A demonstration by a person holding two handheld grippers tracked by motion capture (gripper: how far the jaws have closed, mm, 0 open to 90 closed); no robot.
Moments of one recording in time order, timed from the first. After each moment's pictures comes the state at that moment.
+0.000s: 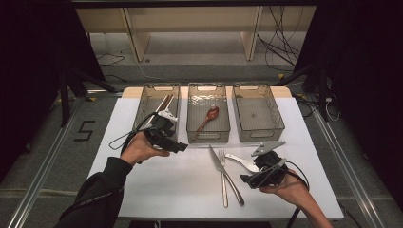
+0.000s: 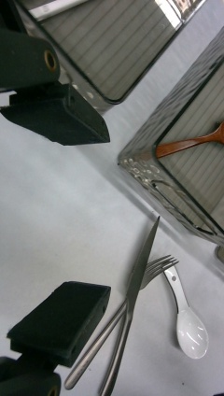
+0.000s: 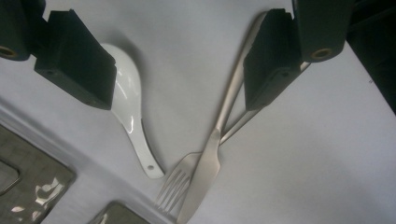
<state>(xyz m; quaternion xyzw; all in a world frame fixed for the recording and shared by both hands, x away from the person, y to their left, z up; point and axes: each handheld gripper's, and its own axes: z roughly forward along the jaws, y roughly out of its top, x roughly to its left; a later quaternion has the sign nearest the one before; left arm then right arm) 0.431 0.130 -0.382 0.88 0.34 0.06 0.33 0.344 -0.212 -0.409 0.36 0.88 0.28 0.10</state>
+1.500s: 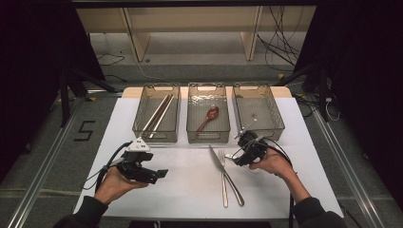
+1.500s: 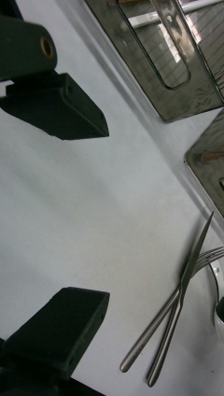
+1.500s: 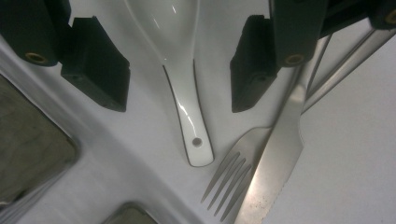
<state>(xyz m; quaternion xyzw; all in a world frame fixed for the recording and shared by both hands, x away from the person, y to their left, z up) 0.348 0.185 -0.409 0.85 0.37 0.09 0.36 0.433 -0.184 -0.441 0.35 0.92 0.18 0.07</state>
